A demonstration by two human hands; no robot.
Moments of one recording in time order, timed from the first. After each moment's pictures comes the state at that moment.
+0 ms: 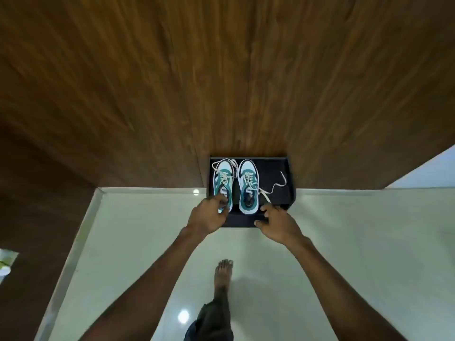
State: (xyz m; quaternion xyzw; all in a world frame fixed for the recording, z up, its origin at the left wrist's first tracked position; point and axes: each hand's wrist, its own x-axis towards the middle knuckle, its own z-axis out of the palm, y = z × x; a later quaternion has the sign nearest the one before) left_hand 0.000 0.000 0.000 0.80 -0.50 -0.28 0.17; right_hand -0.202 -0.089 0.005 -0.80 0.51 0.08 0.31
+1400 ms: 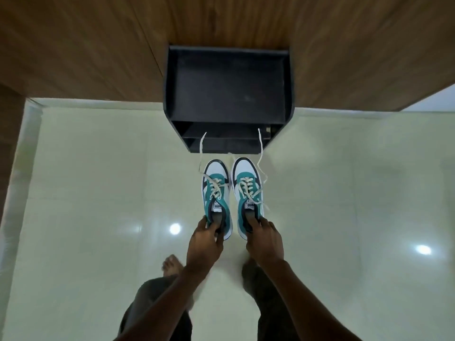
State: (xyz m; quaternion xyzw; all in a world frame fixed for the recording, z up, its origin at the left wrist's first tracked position) left_hand -0.196 0.128 -0.264 0.82 -0.42 -0.36 0.13; right_hand -0.338 0.033 -0.244 -0.80 0.51 0.18 0.27
